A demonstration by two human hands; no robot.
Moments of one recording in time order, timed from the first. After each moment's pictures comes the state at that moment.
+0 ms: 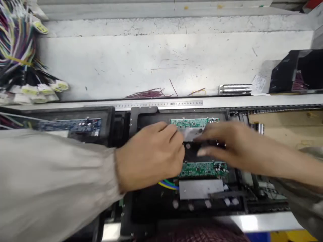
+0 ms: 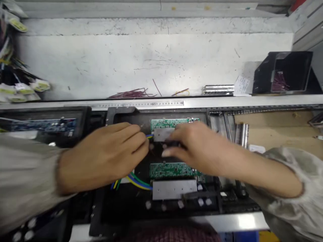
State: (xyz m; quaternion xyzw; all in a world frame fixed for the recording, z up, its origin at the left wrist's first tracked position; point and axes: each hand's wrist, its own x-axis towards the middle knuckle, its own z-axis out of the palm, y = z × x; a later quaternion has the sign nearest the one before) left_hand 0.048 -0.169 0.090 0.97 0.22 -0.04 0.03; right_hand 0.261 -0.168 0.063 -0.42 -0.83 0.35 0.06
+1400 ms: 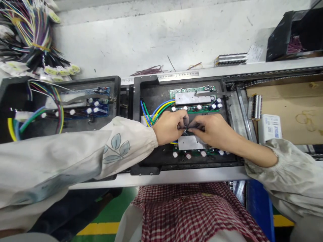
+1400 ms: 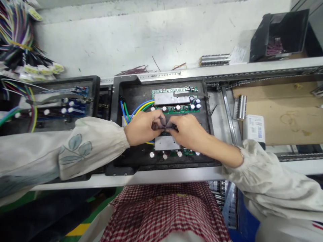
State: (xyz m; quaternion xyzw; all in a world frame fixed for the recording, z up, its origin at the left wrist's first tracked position) left_hand 0.070 -0.238 0.010 0.82 0.41 0.15 0.38; right_hand 0.250 -0.264 0.021 -0.51 -0.80 0.28 0.12
